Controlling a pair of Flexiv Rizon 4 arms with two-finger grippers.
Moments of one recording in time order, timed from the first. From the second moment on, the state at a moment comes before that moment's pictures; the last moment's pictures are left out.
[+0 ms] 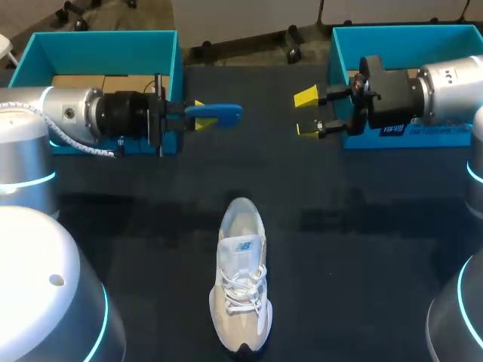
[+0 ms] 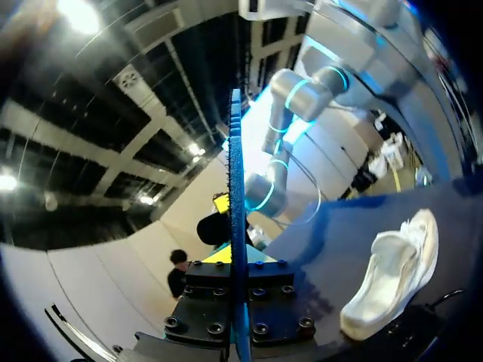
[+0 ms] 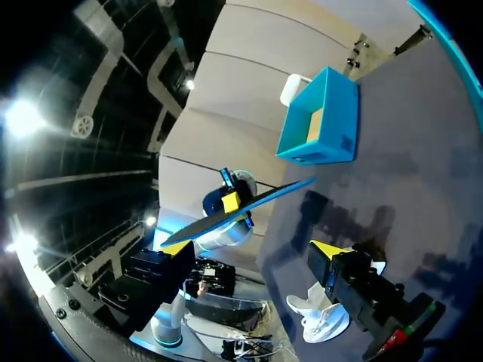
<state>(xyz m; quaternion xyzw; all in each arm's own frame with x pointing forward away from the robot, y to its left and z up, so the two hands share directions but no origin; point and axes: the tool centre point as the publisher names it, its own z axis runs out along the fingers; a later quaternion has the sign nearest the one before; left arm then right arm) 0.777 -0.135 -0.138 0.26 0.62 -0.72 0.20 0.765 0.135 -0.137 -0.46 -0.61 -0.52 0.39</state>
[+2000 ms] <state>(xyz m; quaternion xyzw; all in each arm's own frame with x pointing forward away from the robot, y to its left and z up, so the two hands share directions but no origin) 0.783 -0.154 -0.164 -0.37 0.54 -0.63 -0.42 0.764 0.135 -0.136 -0.46 -0.61 -0.52 0.39</state>
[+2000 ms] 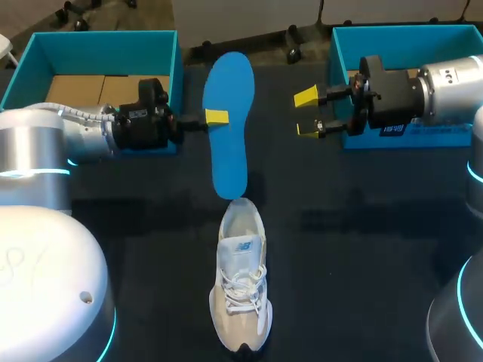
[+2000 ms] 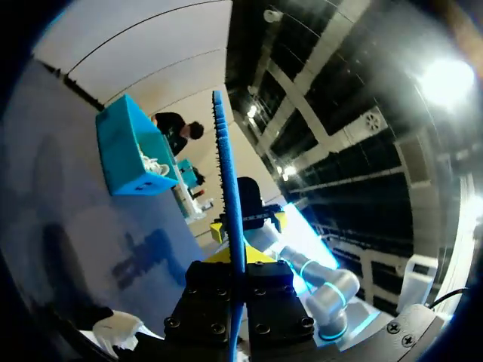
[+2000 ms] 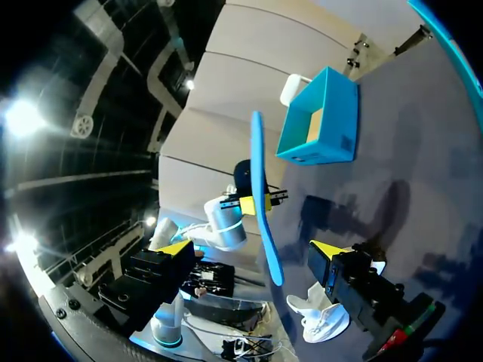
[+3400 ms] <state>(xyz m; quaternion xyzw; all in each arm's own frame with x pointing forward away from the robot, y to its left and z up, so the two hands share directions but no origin) 0.788 -0.181 -0.193 -0.51 0.44 -0.53 -0.51 0.740 0.184 -0.079 -0.61 -0.71 -0.24 0.24</state>
